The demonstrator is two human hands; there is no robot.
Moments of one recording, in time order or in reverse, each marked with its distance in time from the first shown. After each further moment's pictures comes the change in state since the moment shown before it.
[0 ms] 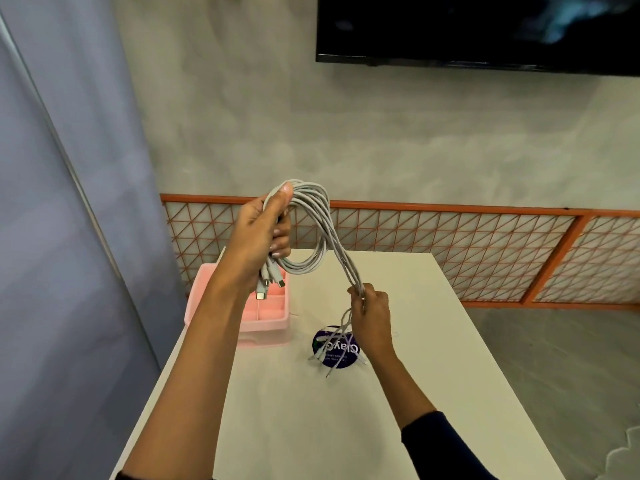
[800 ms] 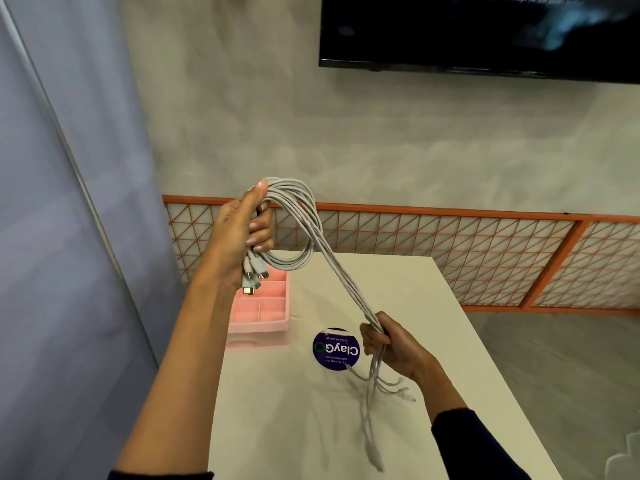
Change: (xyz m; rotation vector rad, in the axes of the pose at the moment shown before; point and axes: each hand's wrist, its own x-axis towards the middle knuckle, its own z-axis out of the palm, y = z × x) left_hand 0.009 0.001 -0.026 -0.107 0.023 -0.003; right_hand 0.001 0.039 -0.043 0.729 -0.693 0.373
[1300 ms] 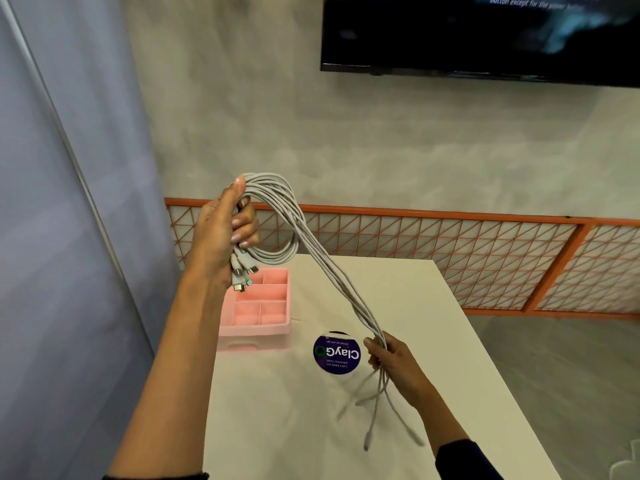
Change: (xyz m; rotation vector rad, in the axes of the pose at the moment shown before) left_hand 0.000 0.007 -0.009 -0.132 0.086 0.060; right_hand -0.015 0.034 -0.008 -0.257 0.271 -0.133
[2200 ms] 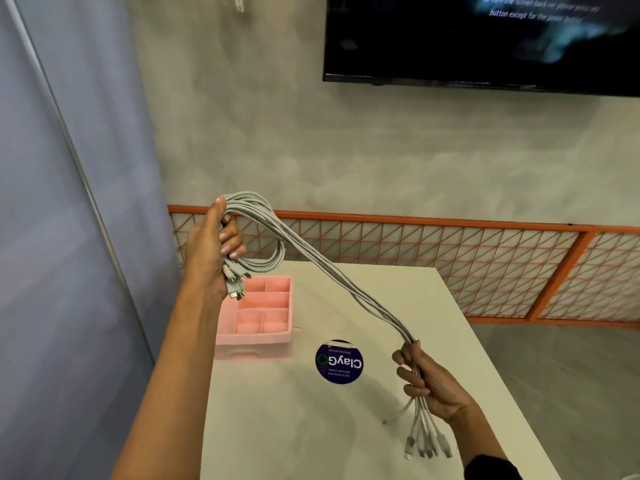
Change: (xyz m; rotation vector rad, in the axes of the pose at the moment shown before) left_hand 0.011 -0.012 -0.026 -0.141 0.218 -0.012; right_hand -0.008 0.004 -0.046 0.643 -0.288 0.191
